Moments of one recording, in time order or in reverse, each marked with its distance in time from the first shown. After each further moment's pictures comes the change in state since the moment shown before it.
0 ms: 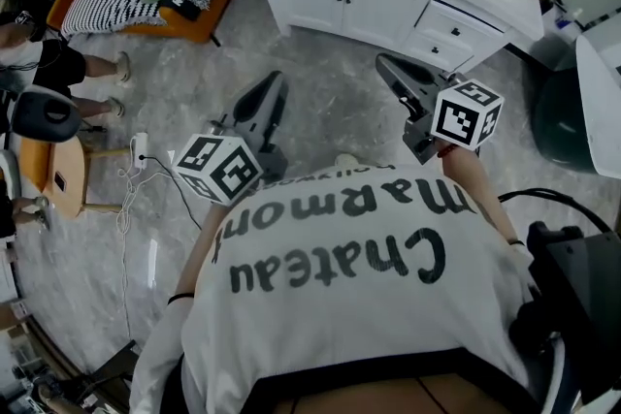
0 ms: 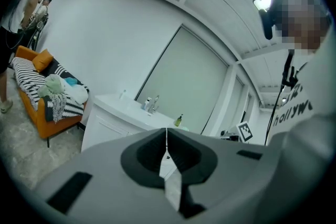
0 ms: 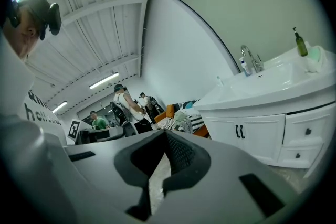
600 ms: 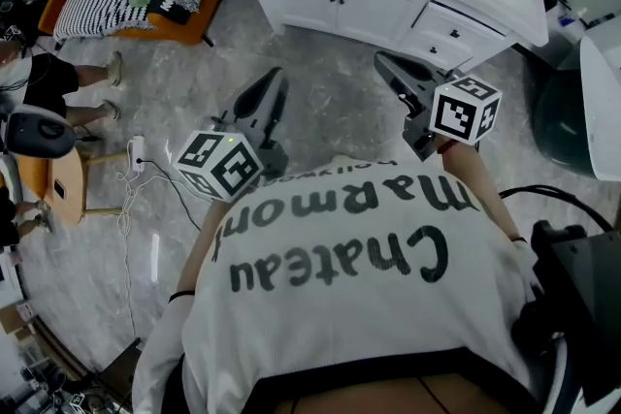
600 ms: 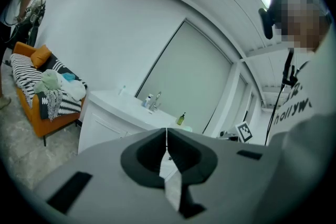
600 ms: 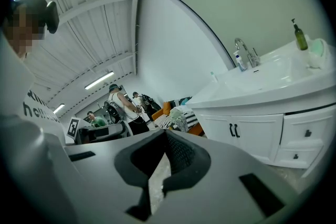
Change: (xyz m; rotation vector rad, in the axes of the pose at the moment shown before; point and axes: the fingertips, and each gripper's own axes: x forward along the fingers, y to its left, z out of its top) left arm 0.066 0.016 0.000 -0.016 0.034 0.007; right arm 0.016 -0.064 0.012 0.040 0.044 -0.015
